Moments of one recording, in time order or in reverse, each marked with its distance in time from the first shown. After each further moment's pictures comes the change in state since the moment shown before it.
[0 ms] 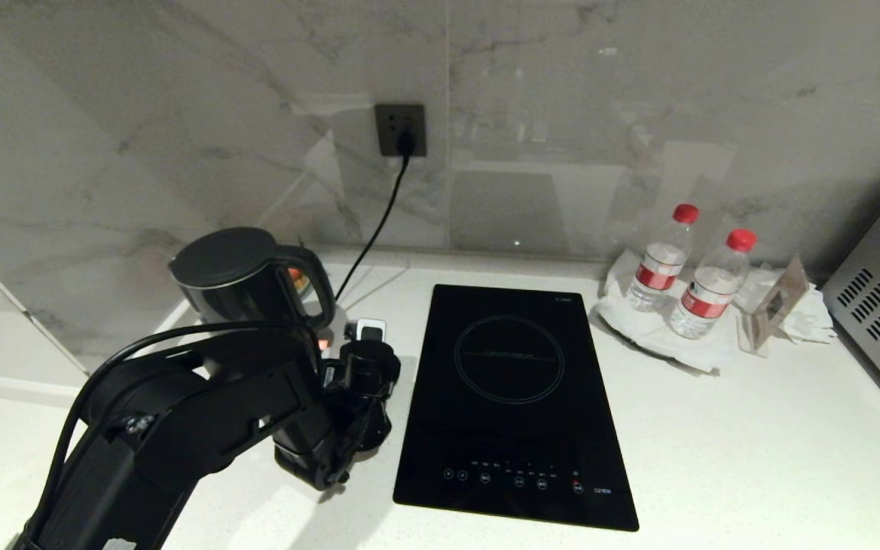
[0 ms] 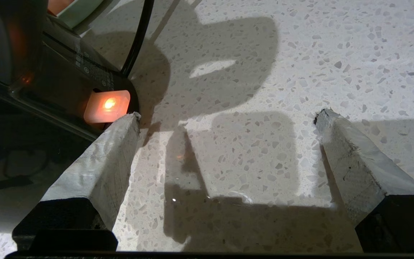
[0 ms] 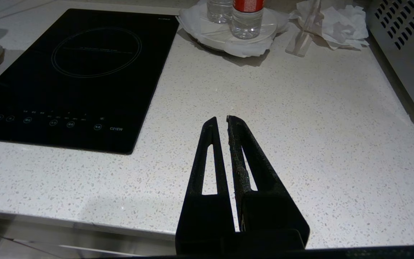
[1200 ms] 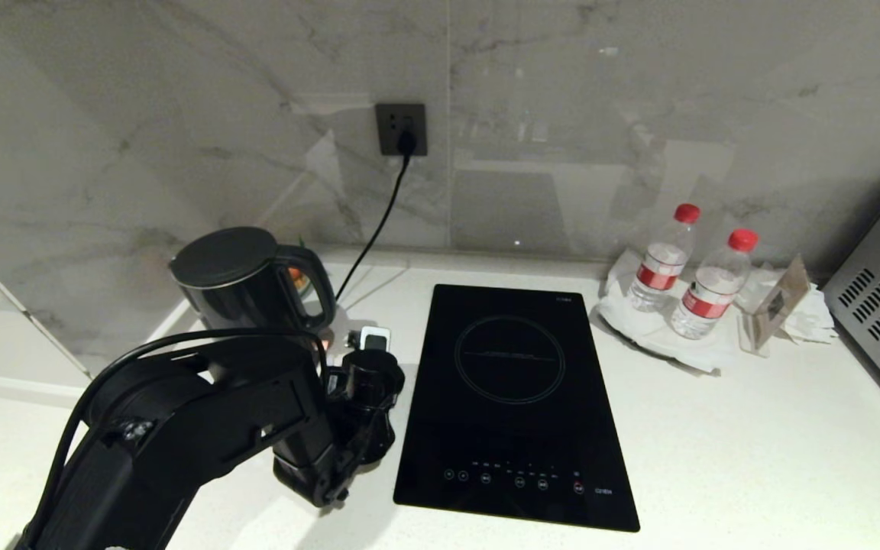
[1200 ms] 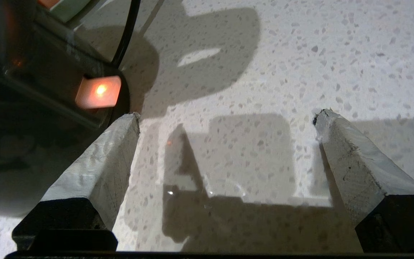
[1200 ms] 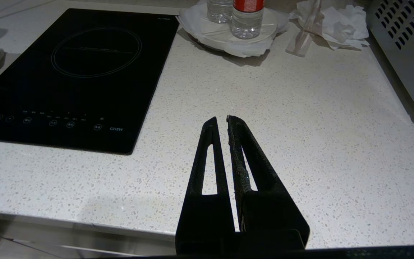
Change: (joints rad) left arm -0.042 -0.017 0.062 -0.057 -0.006 -0.002; right arm 0.000 0.000 0.000 0.000 0.000 0.000
